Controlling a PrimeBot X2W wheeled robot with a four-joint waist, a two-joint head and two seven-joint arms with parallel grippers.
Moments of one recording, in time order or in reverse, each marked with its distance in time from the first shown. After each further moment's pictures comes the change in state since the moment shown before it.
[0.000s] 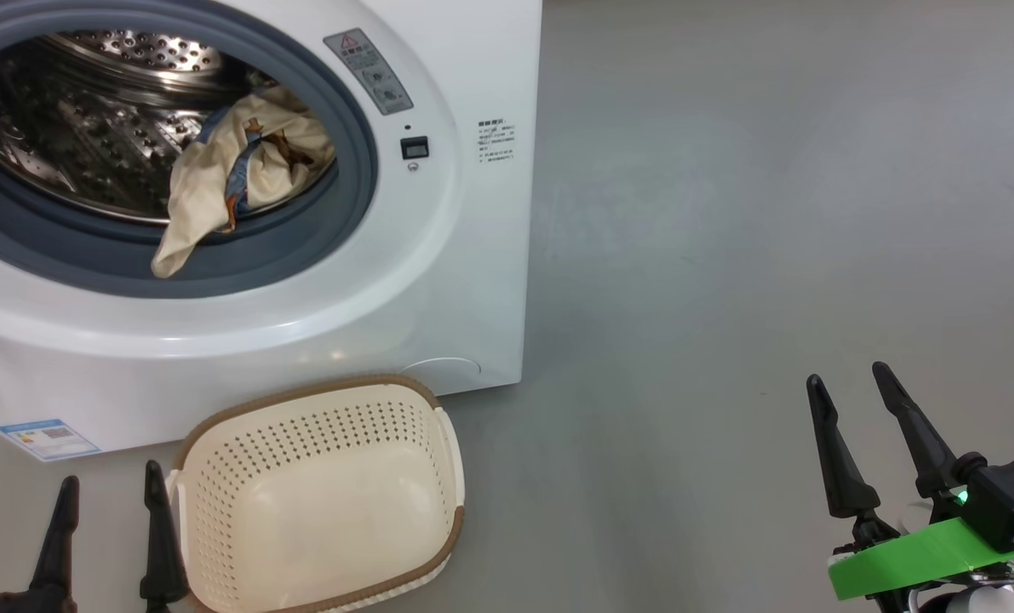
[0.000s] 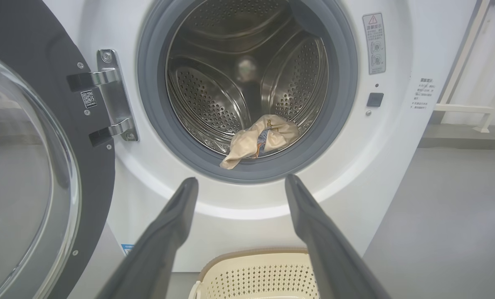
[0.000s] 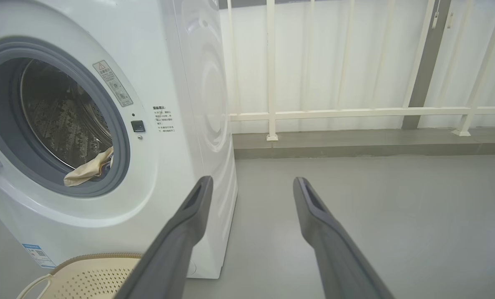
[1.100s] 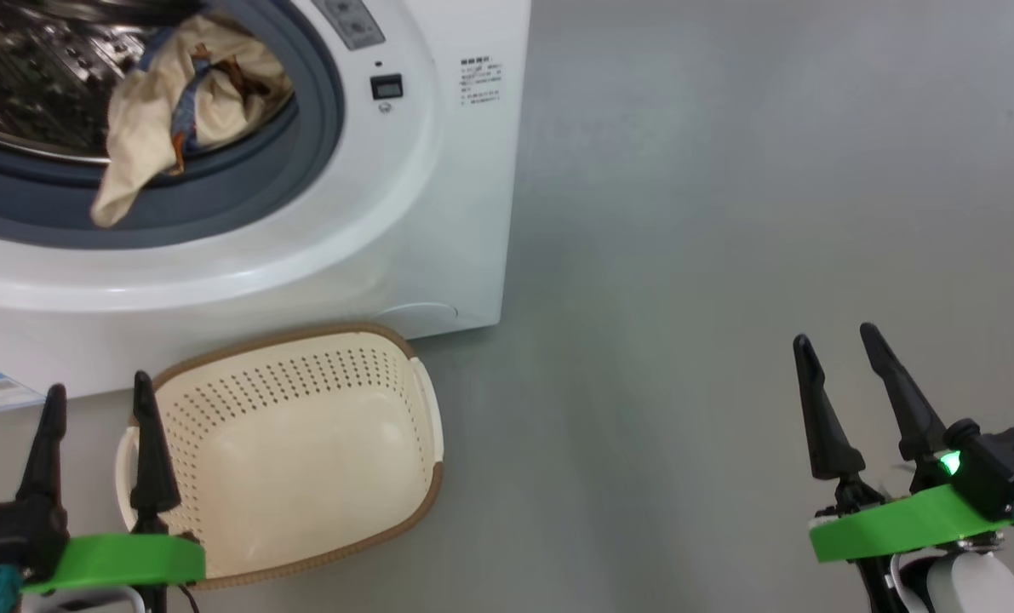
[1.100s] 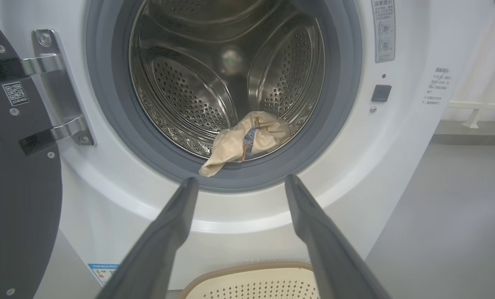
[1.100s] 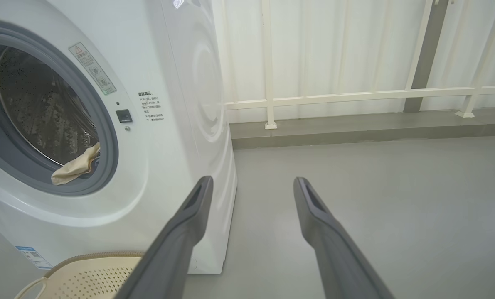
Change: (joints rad) left arm -0.161 0.005 0.014 0.056 0.032 -0.030 0.000; right arm -0.046 0.044 0.001 -0.012 0.001 0.000 0.000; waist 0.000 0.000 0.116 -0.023
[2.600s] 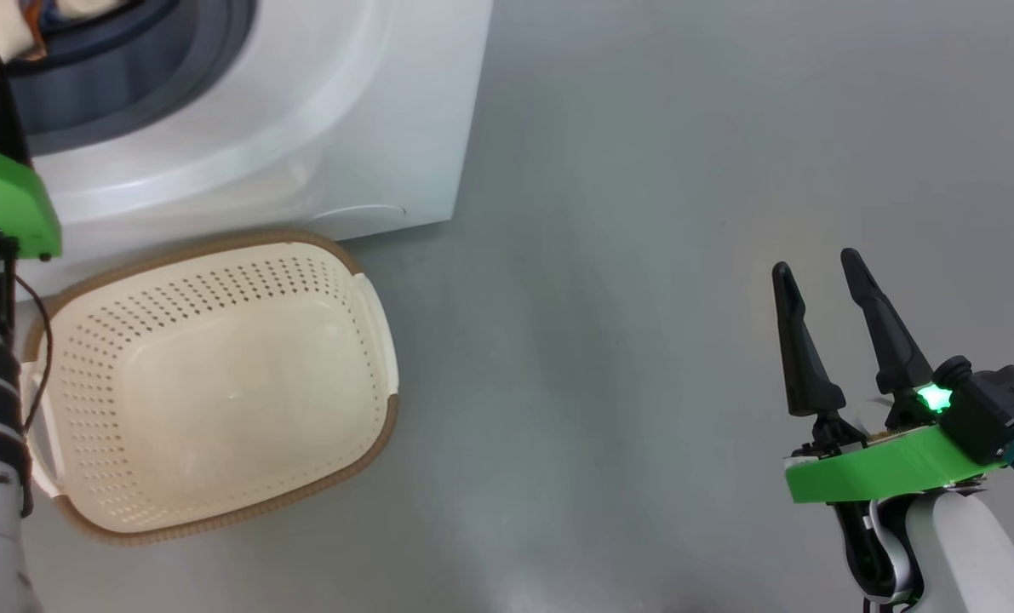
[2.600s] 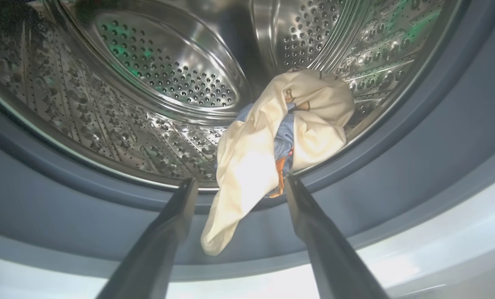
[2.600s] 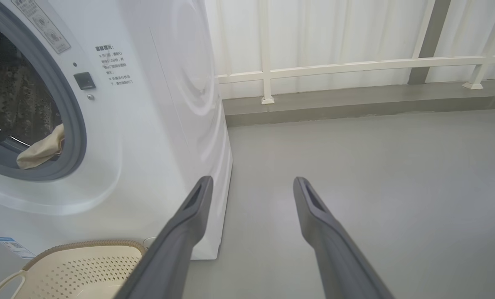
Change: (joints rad) left arm -0.919 0.251 -0.120 0.827 0.189 0.056 0.091; right arm -0.147 0.032 0.028 -0.004 0.020 0.000 0.000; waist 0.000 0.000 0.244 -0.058
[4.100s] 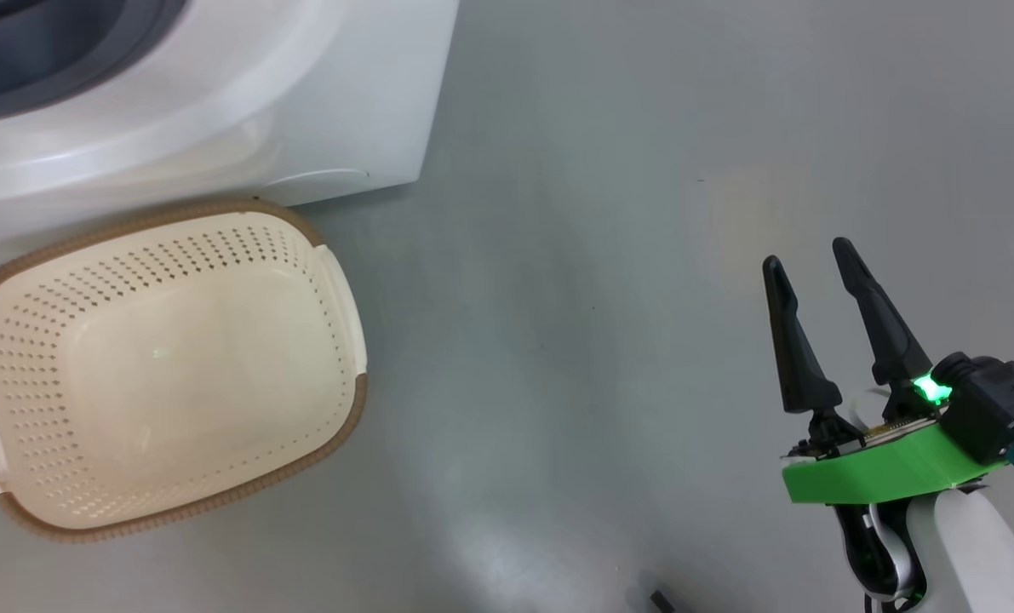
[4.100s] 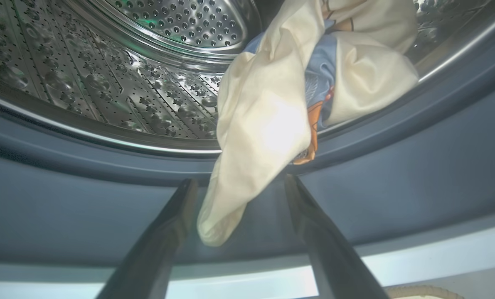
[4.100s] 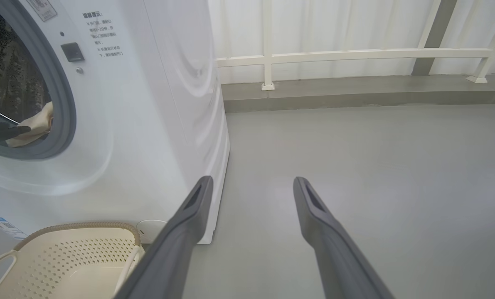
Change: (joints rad) left arm -0.202 0.077 -0.083 0.256 -0.004 0.043 0.069; right arm -0.002 -0.030 0.037 -0.044 0.007 0.000 0.000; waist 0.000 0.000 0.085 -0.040
